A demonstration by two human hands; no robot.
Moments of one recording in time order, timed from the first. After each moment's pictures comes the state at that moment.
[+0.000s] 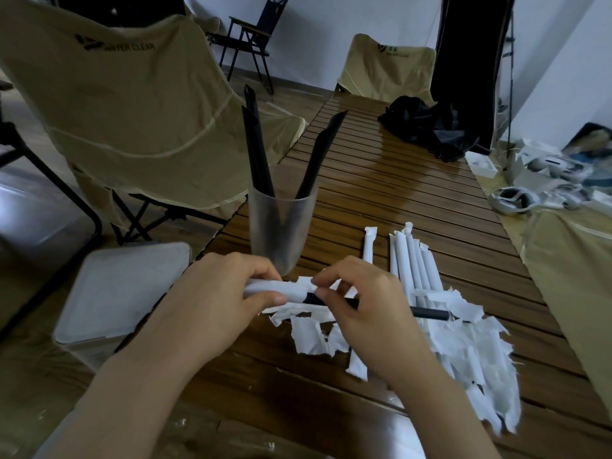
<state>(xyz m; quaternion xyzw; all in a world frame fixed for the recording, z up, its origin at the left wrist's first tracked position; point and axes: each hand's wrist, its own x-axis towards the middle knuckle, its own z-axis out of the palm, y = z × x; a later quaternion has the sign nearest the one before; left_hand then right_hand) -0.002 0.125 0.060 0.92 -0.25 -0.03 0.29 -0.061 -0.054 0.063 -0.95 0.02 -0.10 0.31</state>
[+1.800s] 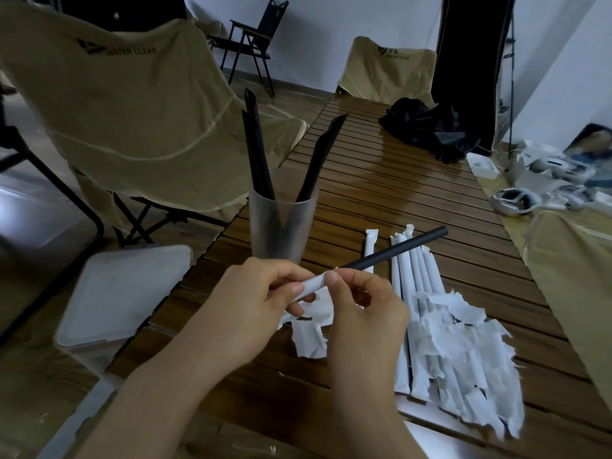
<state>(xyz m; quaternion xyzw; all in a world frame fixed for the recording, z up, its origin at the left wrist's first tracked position) -0.014 0.100 0.062 0.86 -0.25 -0.07 0.44 -0.063 -0.012 0.050 -0.72 0.28 -0.28 0.58</state>
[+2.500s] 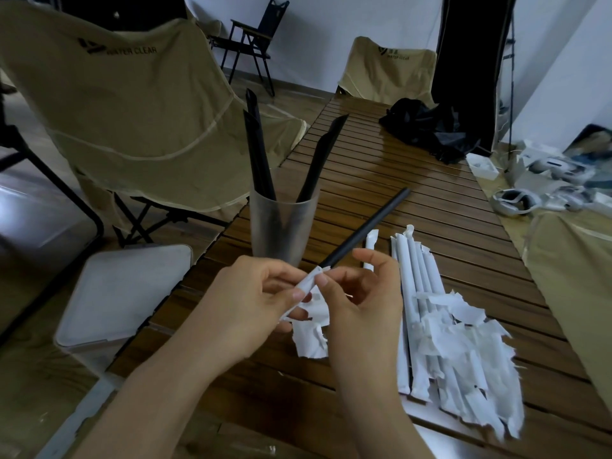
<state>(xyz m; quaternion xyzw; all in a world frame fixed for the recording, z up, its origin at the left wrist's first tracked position) -0.016 0.099 0.067 0.82 -0.16 -0.14 0.54 -0.064 -0.016 0.054 -0.71 0.19 -0.26 0.62</state>
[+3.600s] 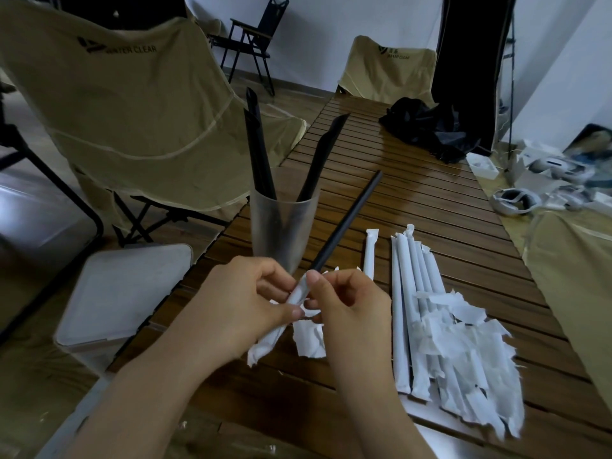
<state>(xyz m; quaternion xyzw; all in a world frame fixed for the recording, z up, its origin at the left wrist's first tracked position) -0.011 0.109 0.067 0.88 -0.17 -0.13 0.42 -0.059 -0.018 0.044 -0.77 0.21 -0.18 0.58</state>
